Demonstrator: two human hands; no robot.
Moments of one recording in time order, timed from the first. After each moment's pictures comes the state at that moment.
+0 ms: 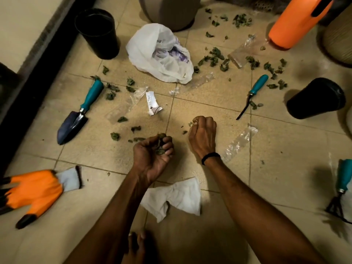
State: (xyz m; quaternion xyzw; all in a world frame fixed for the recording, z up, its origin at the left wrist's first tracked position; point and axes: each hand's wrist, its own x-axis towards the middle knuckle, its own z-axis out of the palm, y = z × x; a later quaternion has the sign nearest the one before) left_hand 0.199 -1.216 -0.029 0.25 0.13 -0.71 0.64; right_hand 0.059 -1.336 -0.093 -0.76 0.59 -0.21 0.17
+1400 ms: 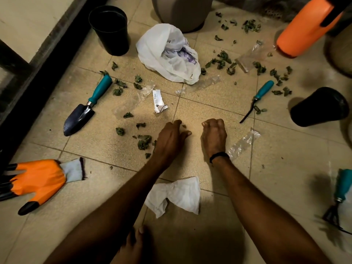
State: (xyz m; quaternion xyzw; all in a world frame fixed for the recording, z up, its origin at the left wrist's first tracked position) left_hand 0.179 -1.262 -0.058 0.77 -0.52 -0.25 0.27; right_hand 0.040 -1.345 -0.076 -0.74 0.61 -0.18 0.22
